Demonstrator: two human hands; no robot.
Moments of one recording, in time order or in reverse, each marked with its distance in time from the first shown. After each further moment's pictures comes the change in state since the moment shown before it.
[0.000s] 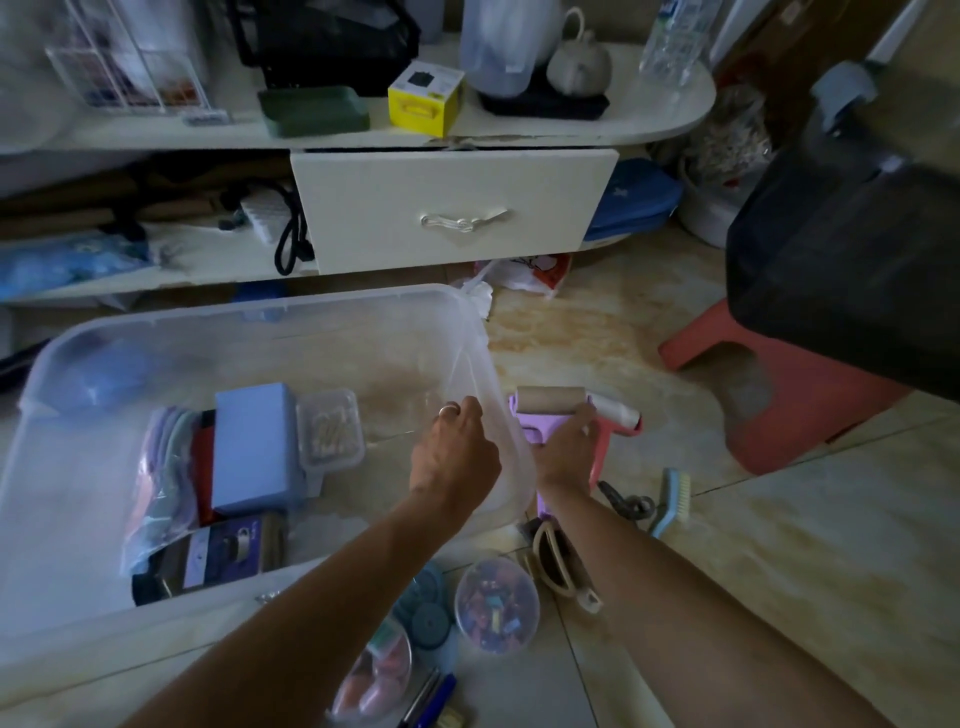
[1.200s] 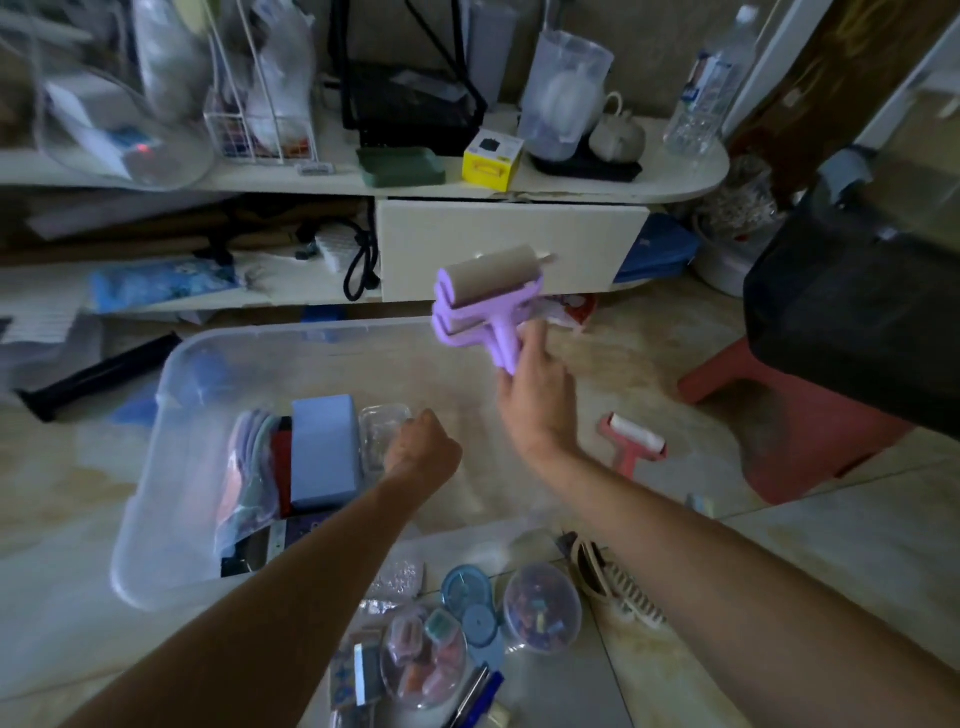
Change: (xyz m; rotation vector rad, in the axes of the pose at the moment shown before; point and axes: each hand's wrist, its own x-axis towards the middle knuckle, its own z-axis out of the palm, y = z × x) left_hand 0.007 -0.082 -0.066 -0.022 -0.110 -0.279; right_hand -0.081 -0.156 -0.030 -0.122 0.159 -0.673
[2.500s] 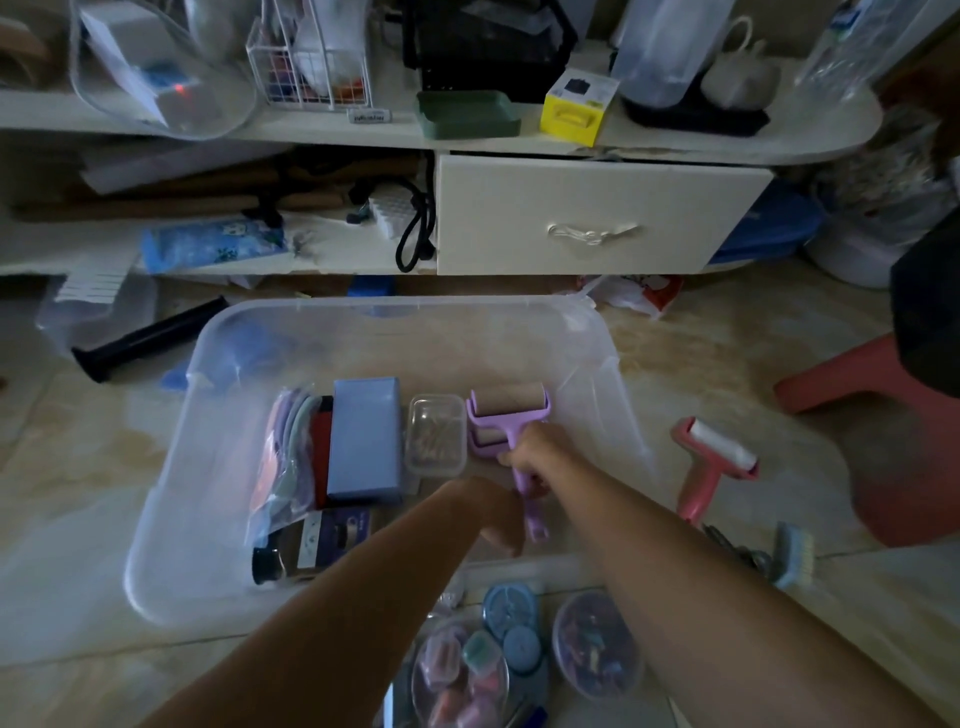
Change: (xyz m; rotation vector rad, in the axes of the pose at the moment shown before) left_hand 0.022 -0.009 0.050 0.643 -0.751 0.361; right_hand 0.008 0.056 0.154 -0.250 -0.952 0.471
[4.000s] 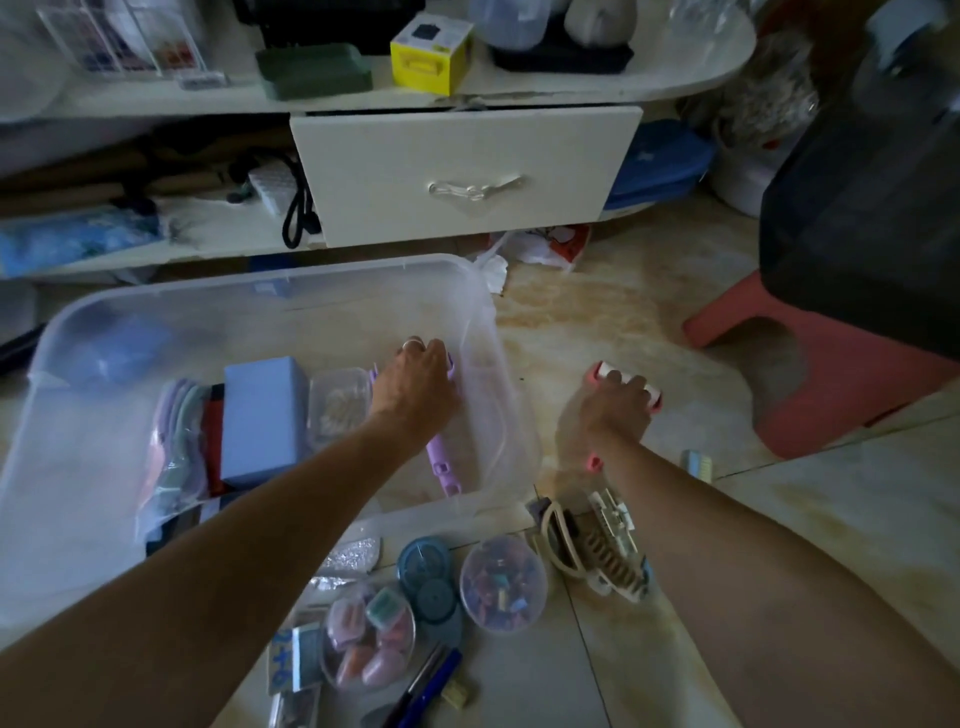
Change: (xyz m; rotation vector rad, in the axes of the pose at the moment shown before) left_hand 0.002 0.039 -0.055 -0.284 0.915 -0.270; right_hand 0.033 0.199 -0.043 0.075 0.620 0.206
